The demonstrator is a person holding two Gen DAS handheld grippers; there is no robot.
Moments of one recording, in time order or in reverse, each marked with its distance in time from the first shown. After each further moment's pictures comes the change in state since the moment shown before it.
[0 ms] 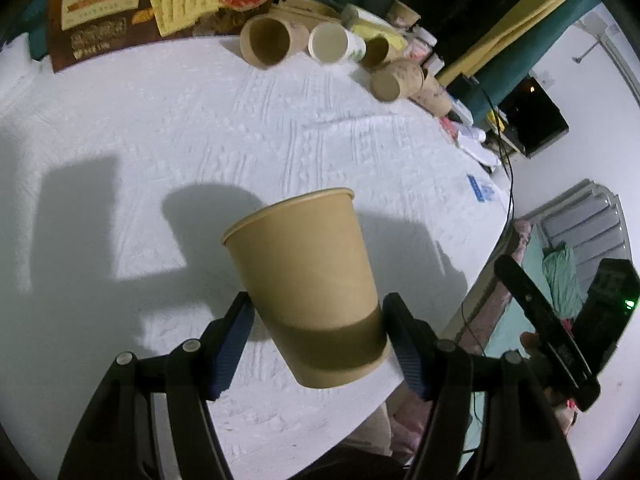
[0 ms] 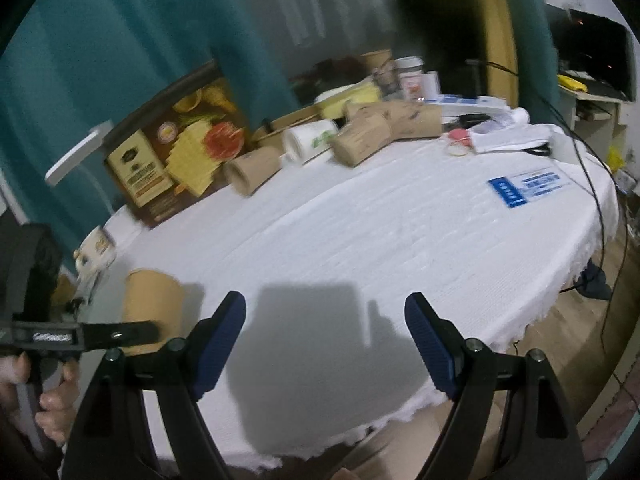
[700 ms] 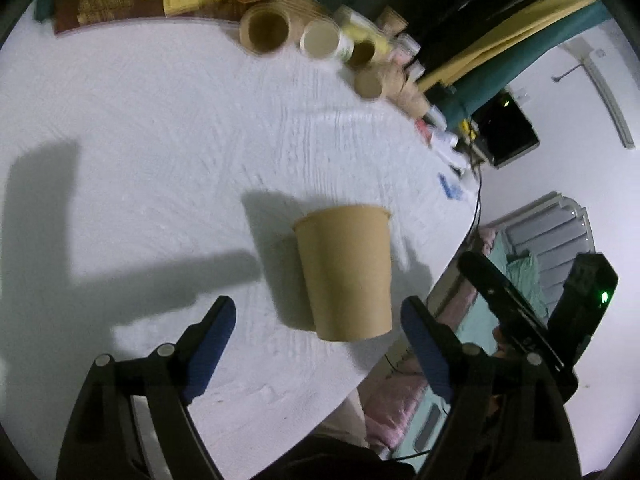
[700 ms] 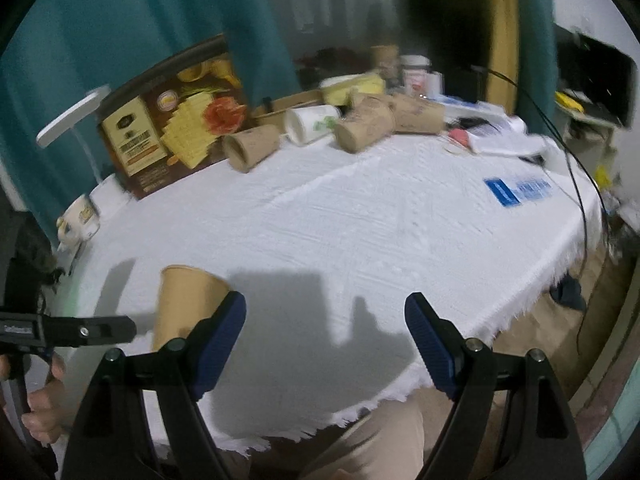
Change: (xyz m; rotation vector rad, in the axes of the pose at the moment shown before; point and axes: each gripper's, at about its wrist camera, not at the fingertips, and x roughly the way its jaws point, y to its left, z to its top) left arm -0.023 0.019 -0.027 -0.039 -0.060 -0.140; right arm 0.001 0.033 -0.001 -0.119 0.052 -0.076
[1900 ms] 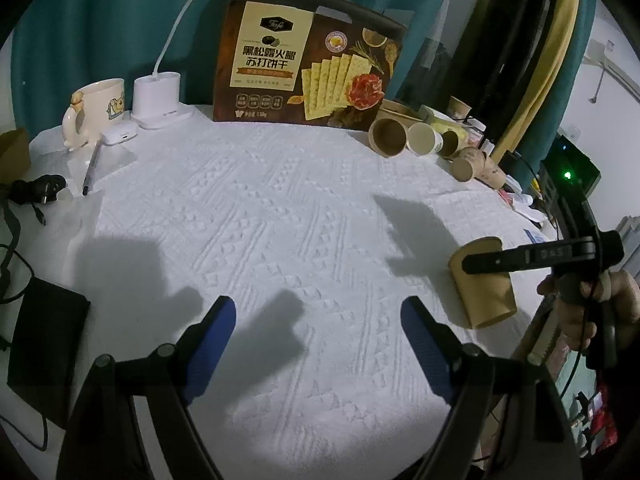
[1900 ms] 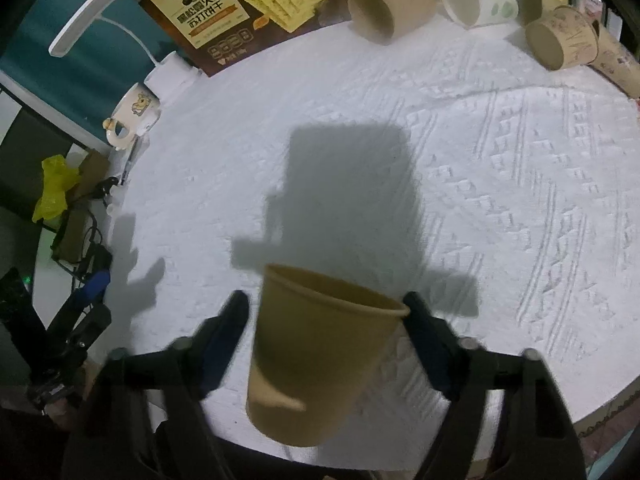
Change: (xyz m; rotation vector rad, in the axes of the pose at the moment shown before) left arm -0.093 0.069 -0.057 0.057 -0.363 0.368; right arm 0.120 0.076 0.035 -0.101 0.525 0.311
